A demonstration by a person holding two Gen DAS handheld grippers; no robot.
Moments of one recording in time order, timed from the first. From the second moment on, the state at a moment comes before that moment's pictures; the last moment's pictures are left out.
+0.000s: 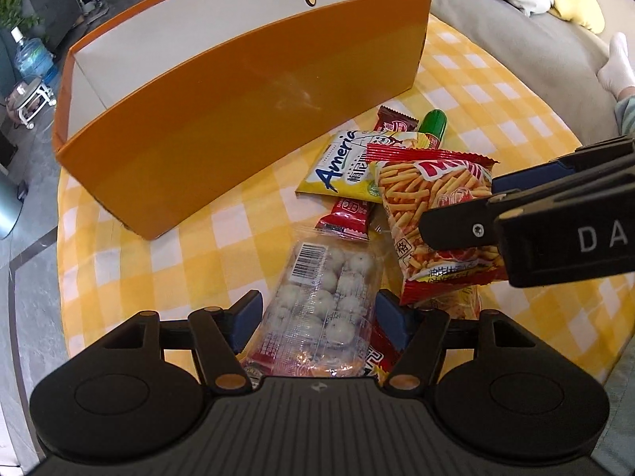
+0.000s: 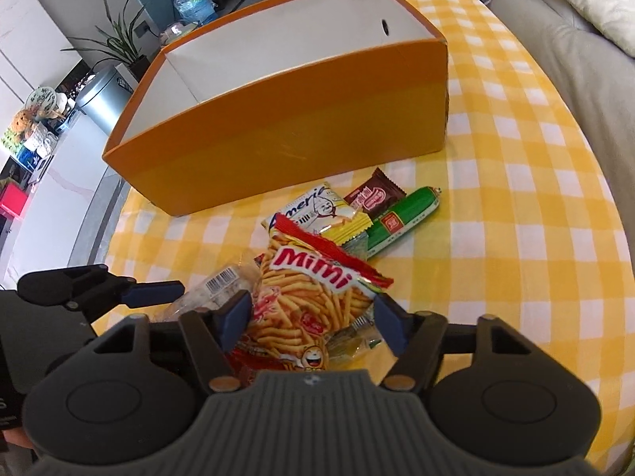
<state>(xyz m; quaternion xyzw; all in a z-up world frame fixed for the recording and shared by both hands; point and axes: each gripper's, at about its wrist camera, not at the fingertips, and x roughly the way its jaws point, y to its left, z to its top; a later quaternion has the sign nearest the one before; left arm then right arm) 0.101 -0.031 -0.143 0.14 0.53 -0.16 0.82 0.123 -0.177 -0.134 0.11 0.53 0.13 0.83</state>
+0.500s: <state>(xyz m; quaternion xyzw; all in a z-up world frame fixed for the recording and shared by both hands) 0.100 -0.038 -0.150 0.15 0.52 -0.15 0.83 0.121 -0.177 -0.134 0.10 0.52 0.14 0.84</state>
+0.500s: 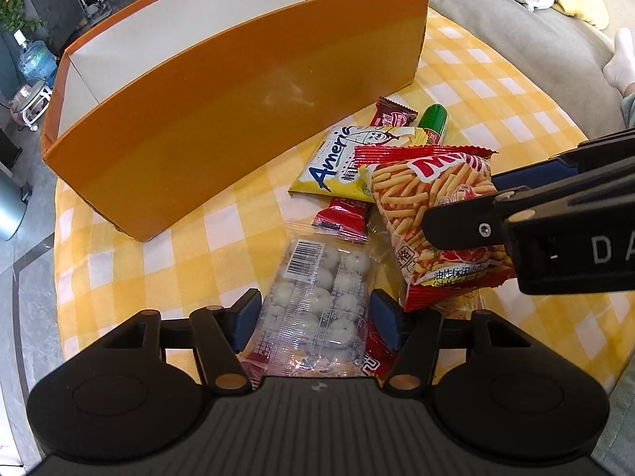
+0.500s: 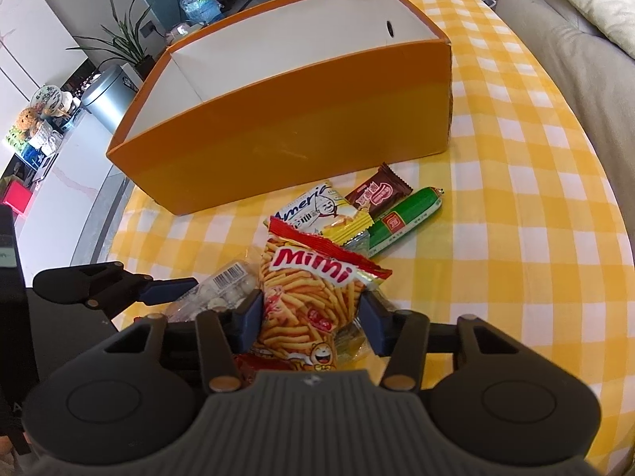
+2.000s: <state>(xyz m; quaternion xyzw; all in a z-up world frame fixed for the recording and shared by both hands) 0.141 0.003 0.025 0.00 0.37 -0.08 0.93 0.155 -0.186 -0.008 0.02 0.39 0.17 0.90</state>
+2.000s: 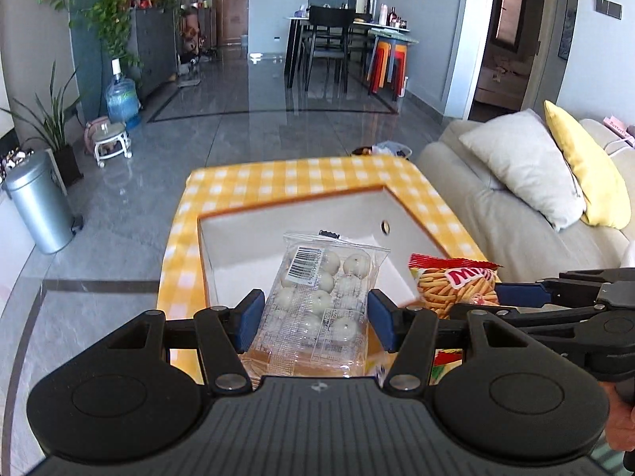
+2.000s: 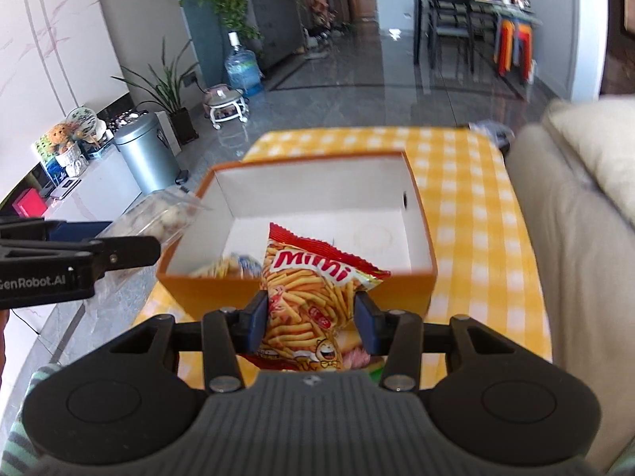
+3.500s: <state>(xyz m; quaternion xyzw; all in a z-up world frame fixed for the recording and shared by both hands) 0.277 -0.001 -0.091 0.01 0.56 -0.06 0.83 0.334 -0.105 -0.125 -0.22 0.55 0.20 0.78</state>
